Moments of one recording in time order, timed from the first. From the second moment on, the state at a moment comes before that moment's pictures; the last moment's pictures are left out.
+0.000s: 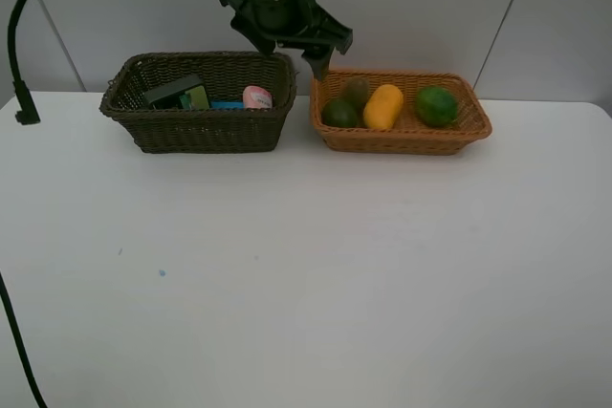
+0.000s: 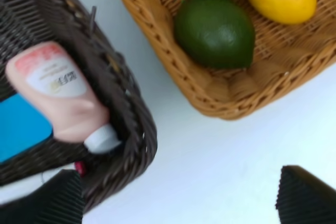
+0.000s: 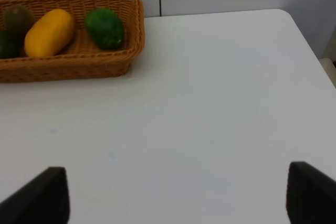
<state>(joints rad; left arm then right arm) -0.65 2.13 -1.96 0.17 0.95 -0.12 -0.08 0.00 -0.52 -0.08 1.06 0.06</state>
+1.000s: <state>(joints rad) -0.65 1.77 -1.89 0.21 1.20 -0.19 -0.08 0.00 -0.52 -0.08 1.06 0.06</state>
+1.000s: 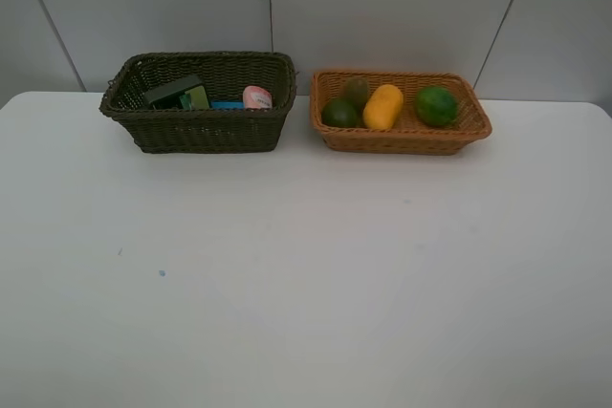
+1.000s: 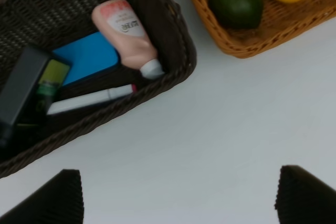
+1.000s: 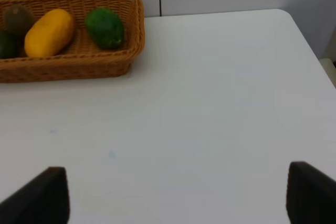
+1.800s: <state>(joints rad) -0.60 0.96 -1.28 0.28 1.20 -0.19 -0.08 0.00 -0.52 -0.08 1.06 0.06</state>
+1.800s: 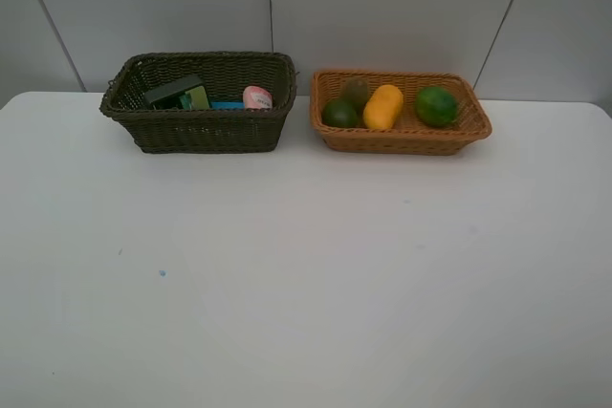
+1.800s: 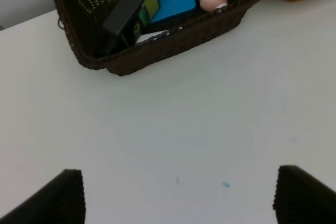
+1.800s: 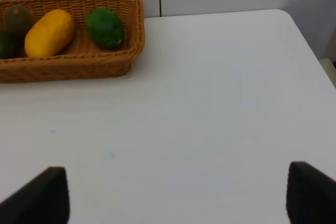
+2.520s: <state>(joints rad) -0.47 0.26 -0.96 0.38 1.20 -0.19 -0.08 0.00 -0.52 -0.08 1.06 0.06</state>
